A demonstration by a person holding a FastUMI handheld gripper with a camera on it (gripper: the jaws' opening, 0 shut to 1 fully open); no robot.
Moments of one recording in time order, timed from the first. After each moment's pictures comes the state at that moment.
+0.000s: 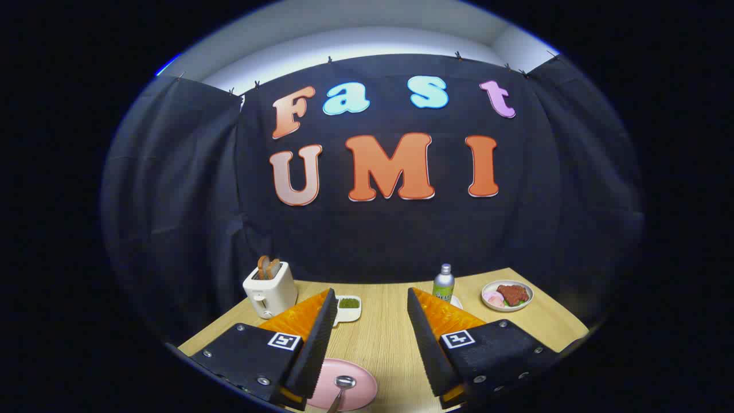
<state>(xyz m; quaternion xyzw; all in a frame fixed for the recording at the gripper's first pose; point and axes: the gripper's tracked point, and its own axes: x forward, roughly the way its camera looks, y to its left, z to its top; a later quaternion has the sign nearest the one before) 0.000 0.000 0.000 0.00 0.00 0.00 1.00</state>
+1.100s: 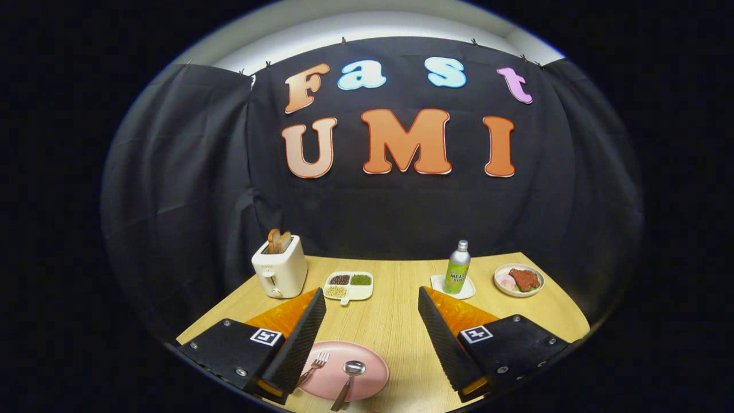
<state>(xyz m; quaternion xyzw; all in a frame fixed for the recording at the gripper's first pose) 0.005 0.032 -0.077 -0.01 0.10 0.03 0.99</state>
